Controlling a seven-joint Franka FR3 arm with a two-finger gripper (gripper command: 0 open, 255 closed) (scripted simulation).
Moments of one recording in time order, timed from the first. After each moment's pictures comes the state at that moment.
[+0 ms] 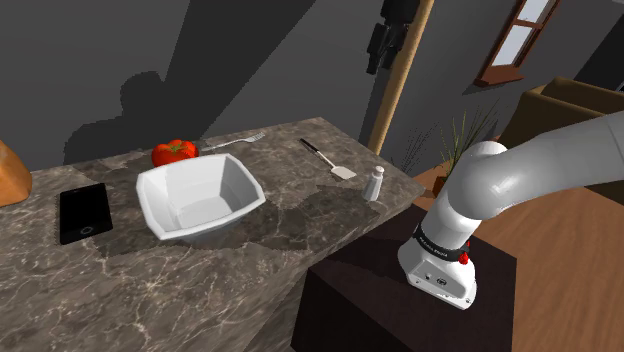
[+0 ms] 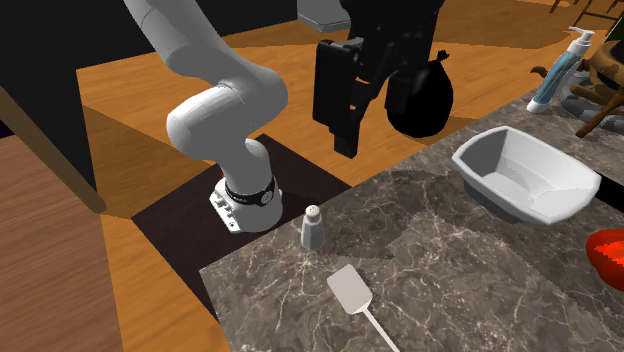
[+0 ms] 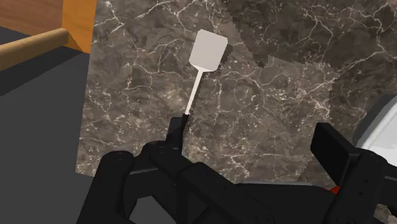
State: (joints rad) arm 0.00 -0.76 -0.07 -2.26 -0.05 1.54 -0.06
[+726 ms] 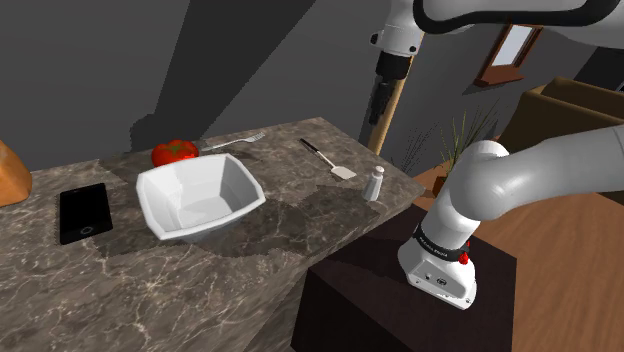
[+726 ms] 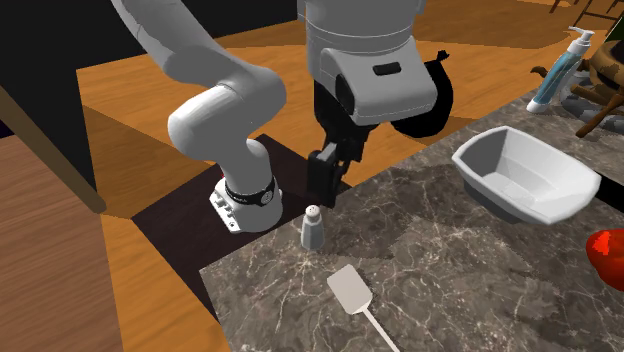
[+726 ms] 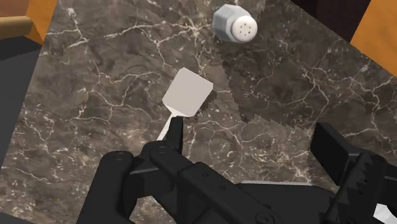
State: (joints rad) arm 0.06 -0.89 -0.13 -2.60 -0.06 1.69 -0.24
